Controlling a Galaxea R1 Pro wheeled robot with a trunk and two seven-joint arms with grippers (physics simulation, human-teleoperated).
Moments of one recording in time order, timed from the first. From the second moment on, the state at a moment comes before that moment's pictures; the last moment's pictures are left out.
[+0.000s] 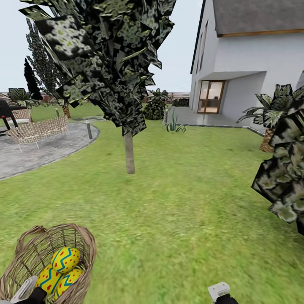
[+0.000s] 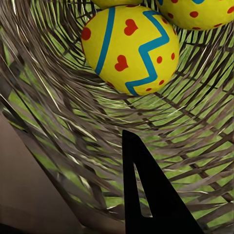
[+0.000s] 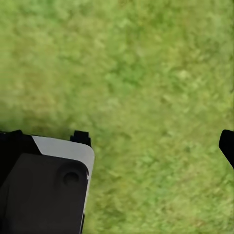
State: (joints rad) left arm -0.23 0.22 0.59 -0.77 0.80 0.69 0.18; right arm -0.16 -0.05 0.16 -0.91 0.09 0.77 -0.04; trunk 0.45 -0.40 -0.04
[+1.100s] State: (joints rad) left arm -0.24 0.22 0.59 -0.76 0.80 0.69 0.18; right arm -0.16 -0.05 0.16 -0.91 0.09 0.77 -0.04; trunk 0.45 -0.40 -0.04
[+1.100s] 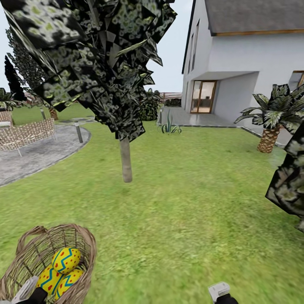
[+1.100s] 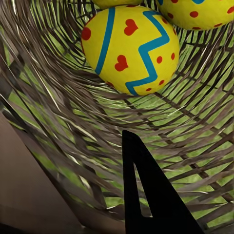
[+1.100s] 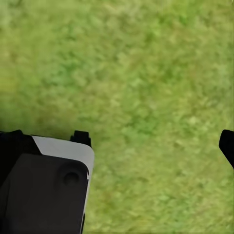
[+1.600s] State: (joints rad) left arm -0.24 0.21 0.59 -0.76 0.80 0.69 0.18; right arm -0.16 -0.05 0.16 -0.92 0.09 0.77 -0.04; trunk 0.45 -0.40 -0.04
